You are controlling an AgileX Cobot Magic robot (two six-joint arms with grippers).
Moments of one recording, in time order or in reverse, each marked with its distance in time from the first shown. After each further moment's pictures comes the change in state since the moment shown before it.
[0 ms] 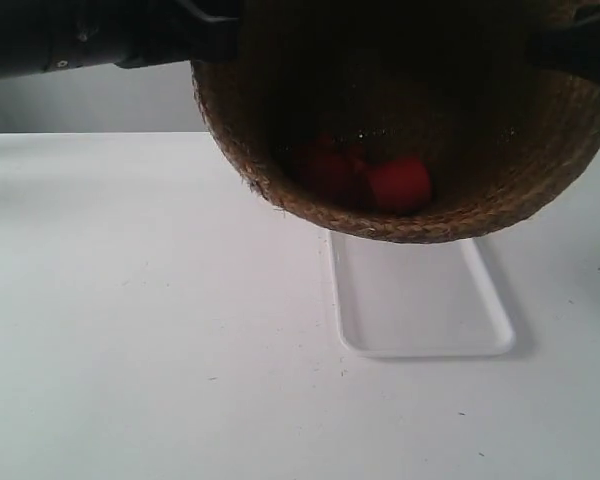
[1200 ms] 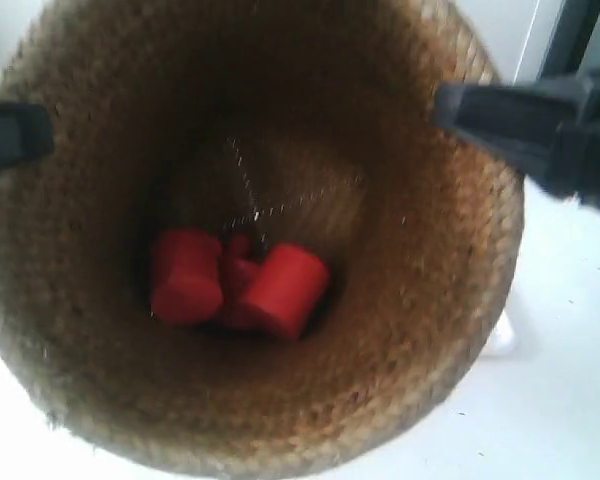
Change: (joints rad) left arm 0.349 -0.564 0.320 0.581 0.609 -0.843; right arm -0.010 -0.244 0.153 -0.626 -0.841 0.865
